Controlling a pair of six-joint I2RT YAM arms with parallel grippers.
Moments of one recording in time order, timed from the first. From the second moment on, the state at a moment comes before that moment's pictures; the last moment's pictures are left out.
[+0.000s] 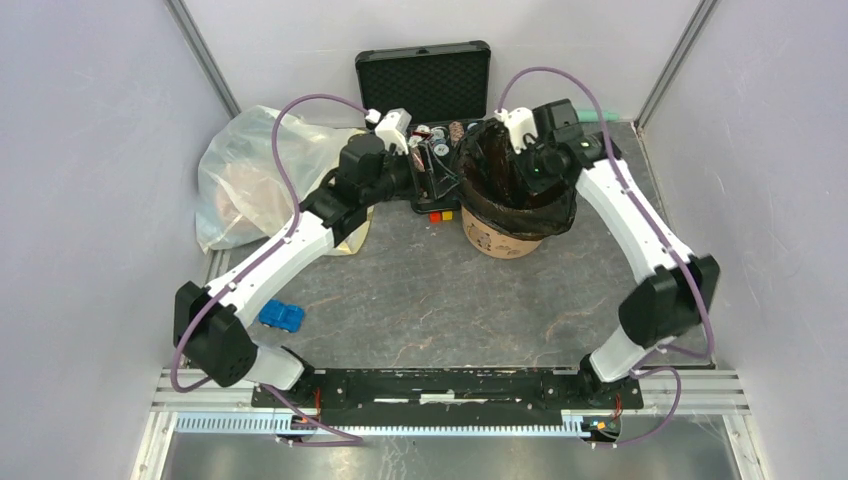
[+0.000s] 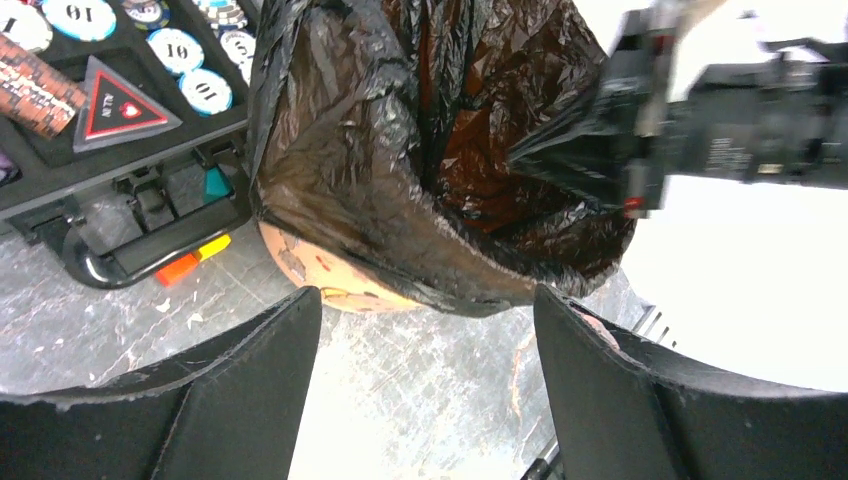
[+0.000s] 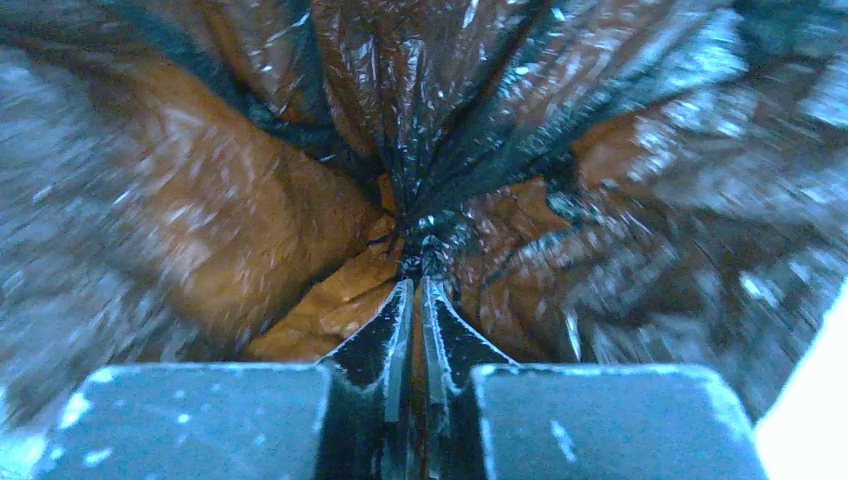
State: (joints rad) left arm -0.60 1.45 1.28 -0.13 0.22 -0.56; right arm 0.33 1.68 1.65 -0.92 -0.07 -0.30
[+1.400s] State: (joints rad) left arm -0.60 0.78 0.86 -0.36 0.02 -0.47; right arm 0.59 1.48 1.44 -0.81 -0.09 -0.37
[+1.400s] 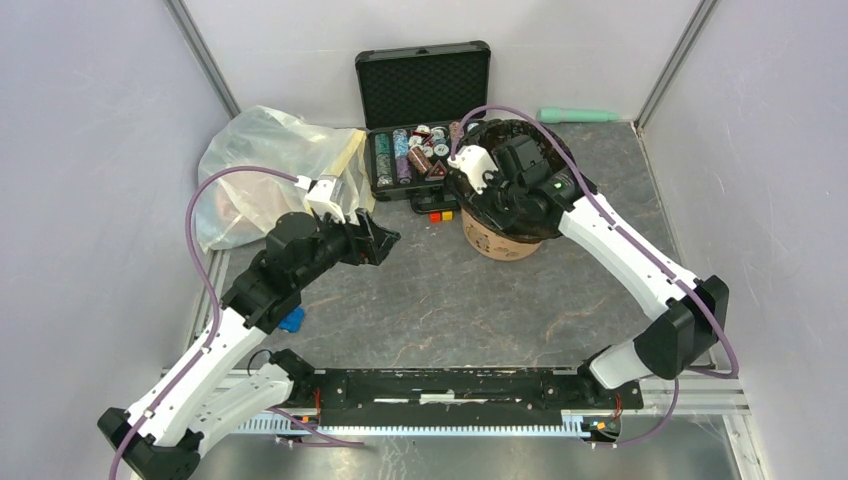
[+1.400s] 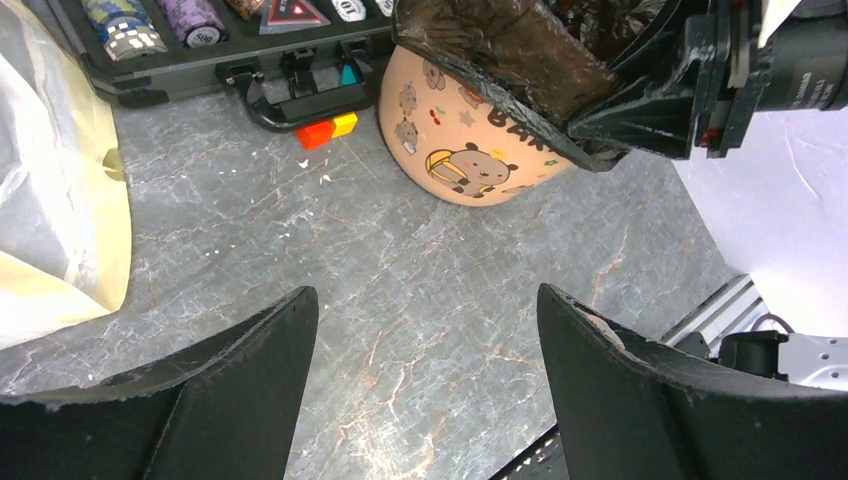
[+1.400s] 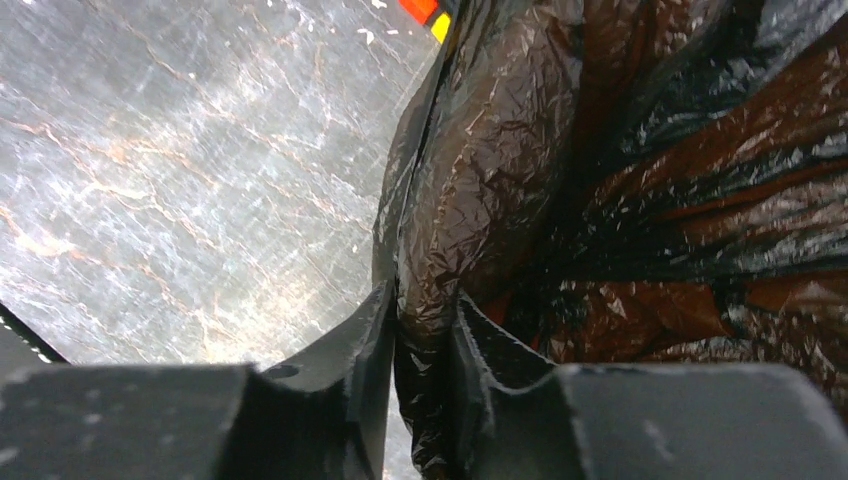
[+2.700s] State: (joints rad) left arm -0.60 0.72 0.75 -0.37 0.02 -0.47; right arm 0.63 0.85 1.05 -0.36 0.22 -0.16
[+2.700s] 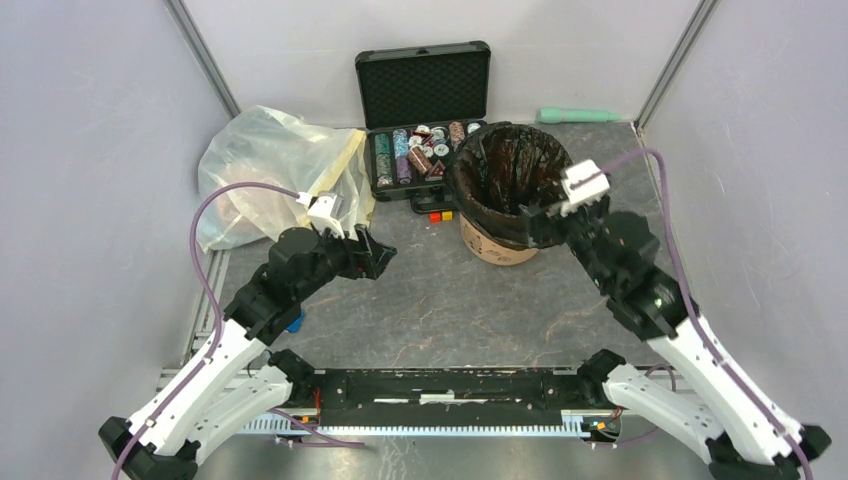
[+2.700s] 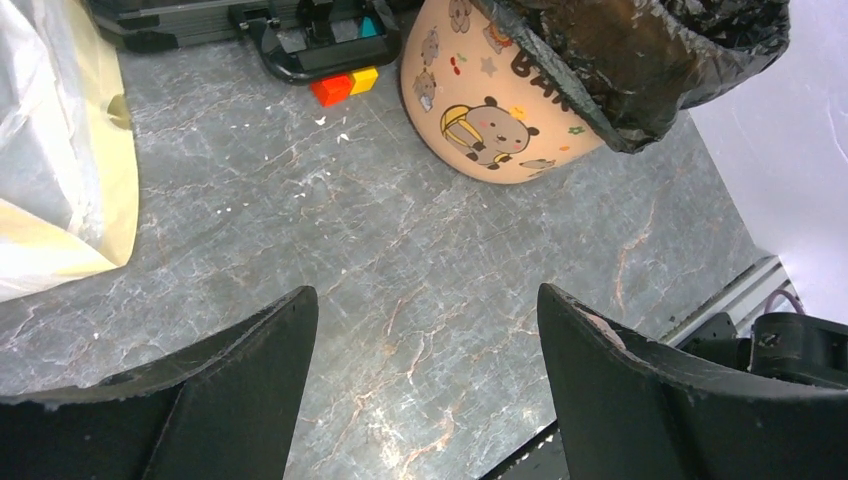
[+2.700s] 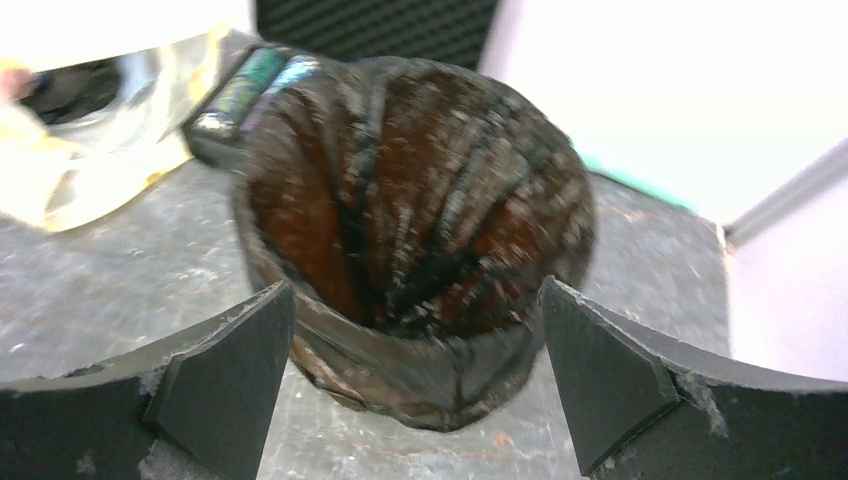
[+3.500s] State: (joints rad) left arm -0.60 0.59 0.40 -0.19 -0.17 -0.48; right arm 0.62 0.50 0.13 0.16 0.77 -0.01
